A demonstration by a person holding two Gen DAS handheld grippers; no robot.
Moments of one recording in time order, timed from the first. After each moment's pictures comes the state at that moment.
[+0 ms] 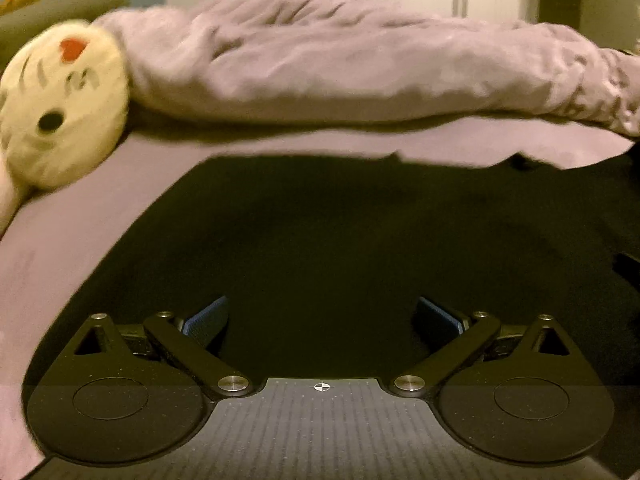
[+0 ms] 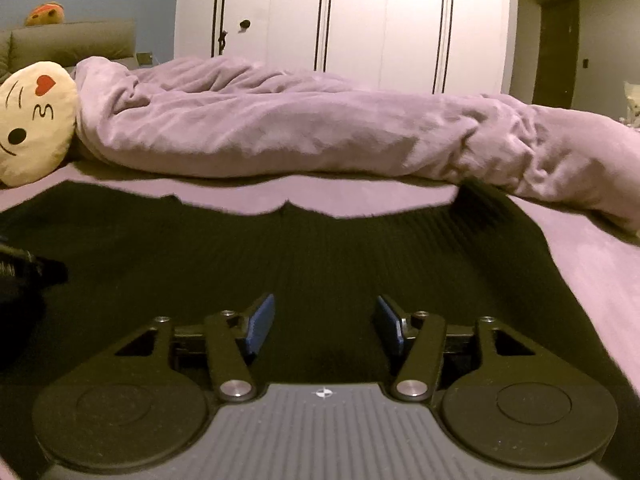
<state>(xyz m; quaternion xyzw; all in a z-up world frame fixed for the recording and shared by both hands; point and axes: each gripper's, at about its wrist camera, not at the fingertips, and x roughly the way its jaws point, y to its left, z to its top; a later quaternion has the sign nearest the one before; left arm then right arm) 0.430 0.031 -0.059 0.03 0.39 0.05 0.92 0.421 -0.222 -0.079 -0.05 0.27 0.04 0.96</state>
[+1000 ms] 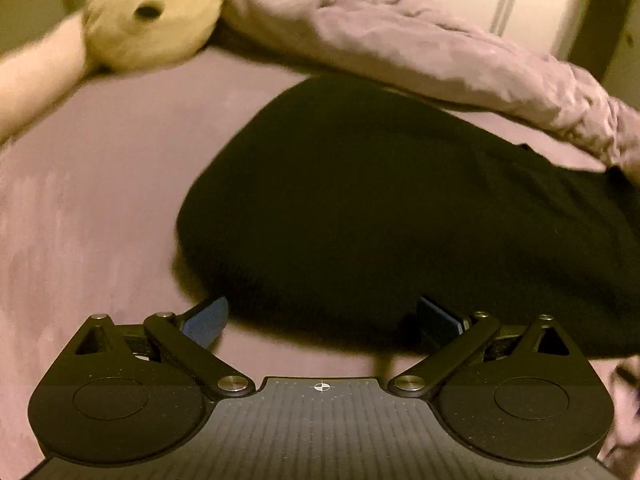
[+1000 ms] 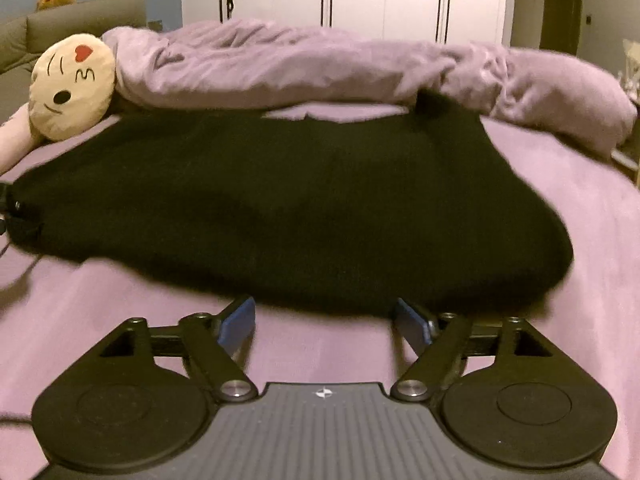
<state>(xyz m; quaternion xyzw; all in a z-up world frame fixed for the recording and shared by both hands) 0.300 0.119 -0.050 -0.12 0.41 0.05 0.90 0.271 -0.240 -0.076 -0.02 0.35 0.06 0.93</state>
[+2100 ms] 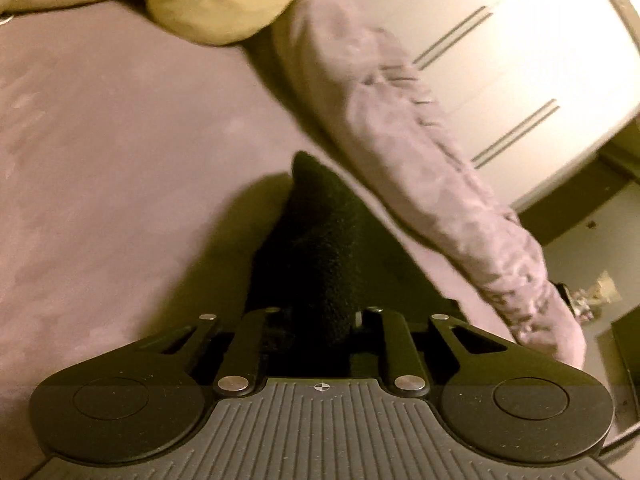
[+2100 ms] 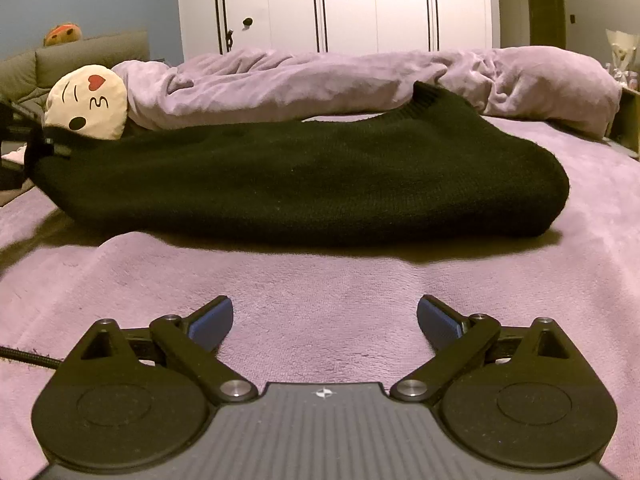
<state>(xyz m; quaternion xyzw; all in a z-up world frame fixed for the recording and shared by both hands) 0.340 0.187 -0.031 -0.37 0.31 0.00 0.87 0.229 -0.241 -0.106 0.01 0.29 0.06 0.95</state>
